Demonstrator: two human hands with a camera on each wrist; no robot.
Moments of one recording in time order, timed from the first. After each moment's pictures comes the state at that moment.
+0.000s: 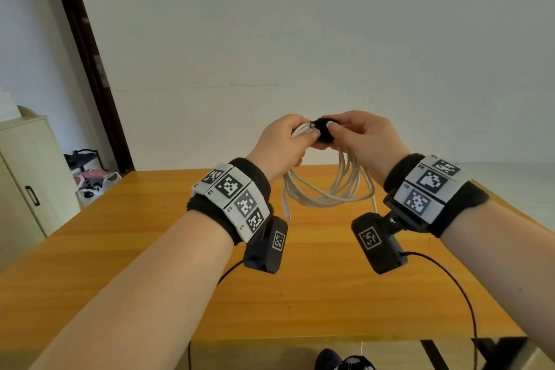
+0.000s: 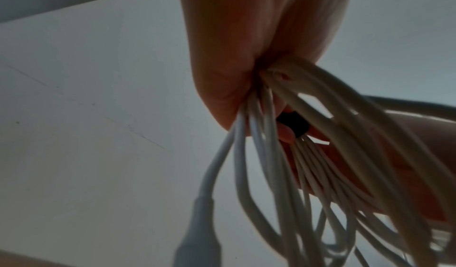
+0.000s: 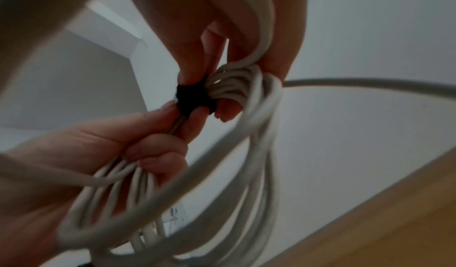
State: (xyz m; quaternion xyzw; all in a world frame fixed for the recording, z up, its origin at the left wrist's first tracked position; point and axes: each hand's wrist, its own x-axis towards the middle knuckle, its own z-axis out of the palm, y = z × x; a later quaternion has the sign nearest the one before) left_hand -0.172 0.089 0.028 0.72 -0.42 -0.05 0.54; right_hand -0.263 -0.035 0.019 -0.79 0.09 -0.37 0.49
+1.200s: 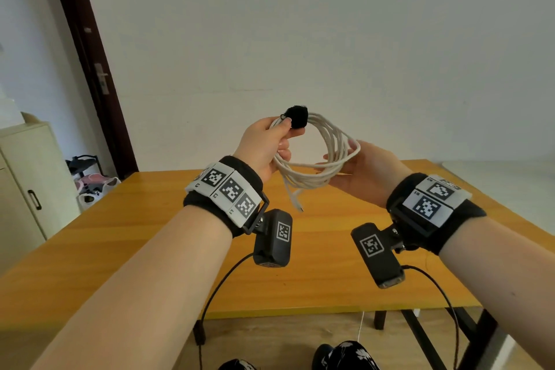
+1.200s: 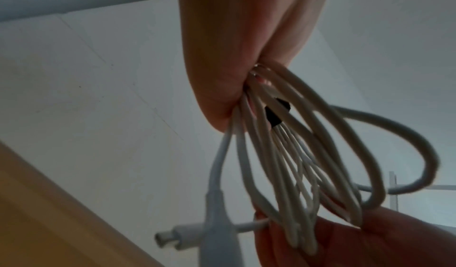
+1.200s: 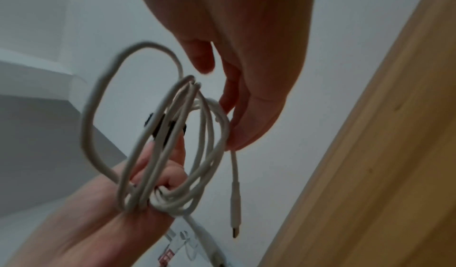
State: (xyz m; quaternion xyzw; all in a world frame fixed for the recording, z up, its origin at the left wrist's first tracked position) left_hand -0.191 0.113 0.027 0.54 -0.28 -0.23 0.76; right_hand -0.307 -0.017 0.003 -0.60 0.16 -0.19 0.76
